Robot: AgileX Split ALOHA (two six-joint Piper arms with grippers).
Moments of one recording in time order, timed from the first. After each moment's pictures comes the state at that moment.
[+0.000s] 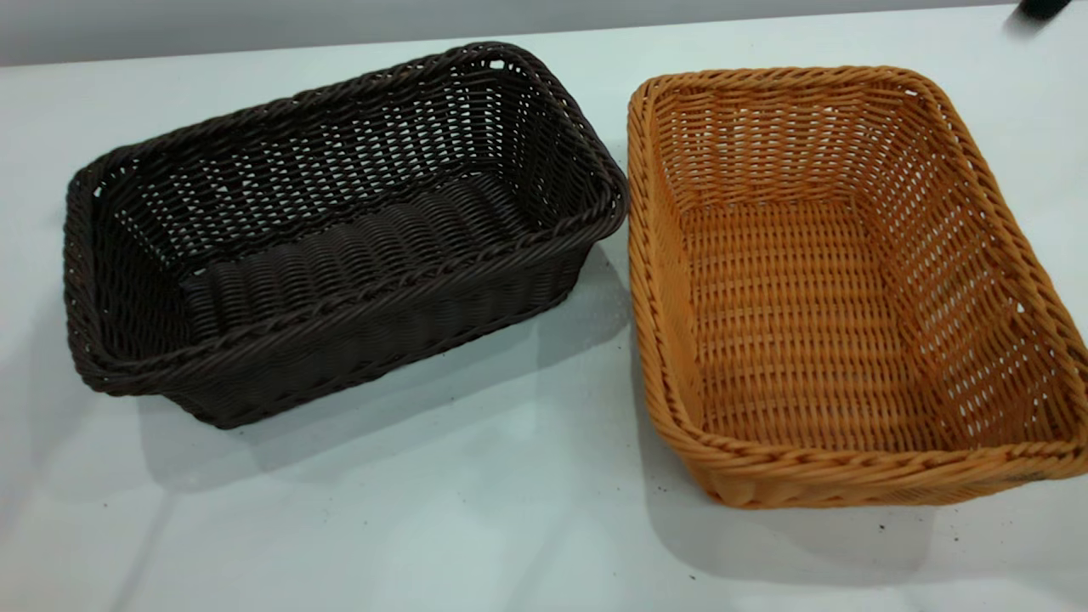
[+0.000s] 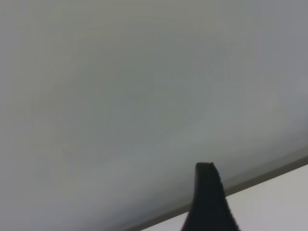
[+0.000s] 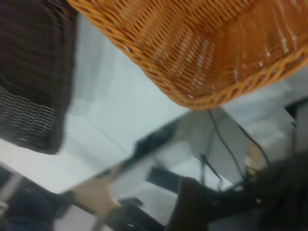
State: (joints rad) left arm -0.06 1.51 -1.26 -0.09 0.15 0.47; right arm 0.10 1.39 -0.88 0.63 1.22 0.59
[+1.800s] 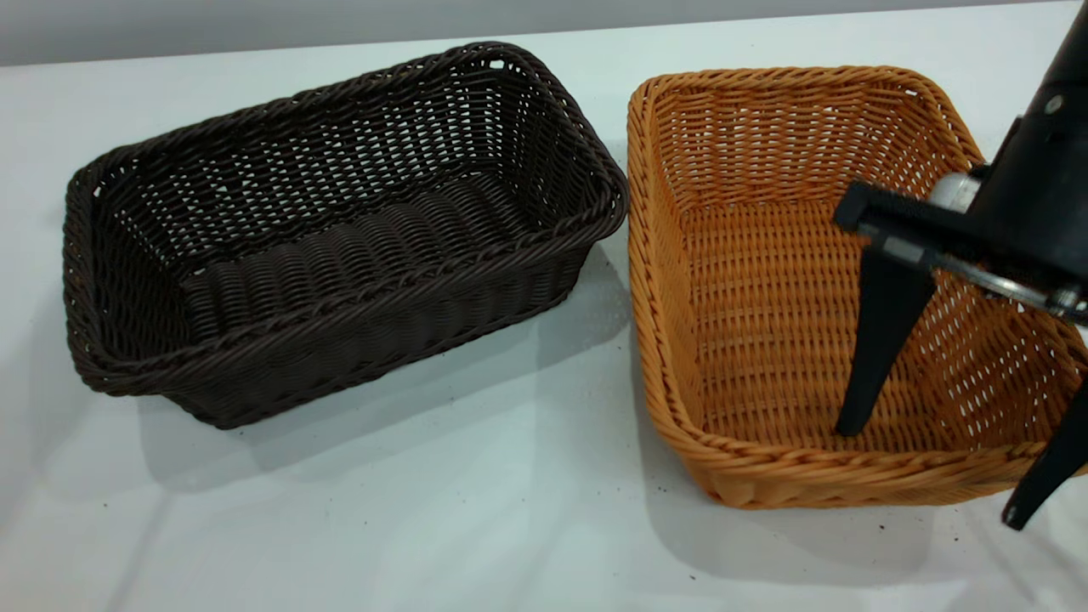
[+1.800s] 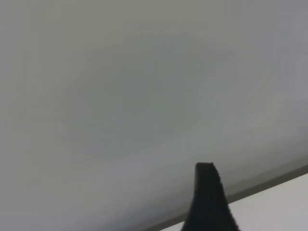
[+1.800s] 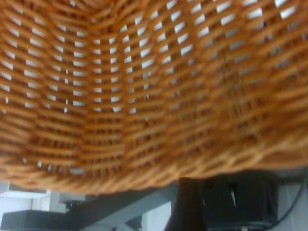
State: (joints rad) left arm -0.06 1.51 -1.26 -0.10 0.13 0.47; right arm 0.19 1.97 -0.88 0.69 1.19 0.38
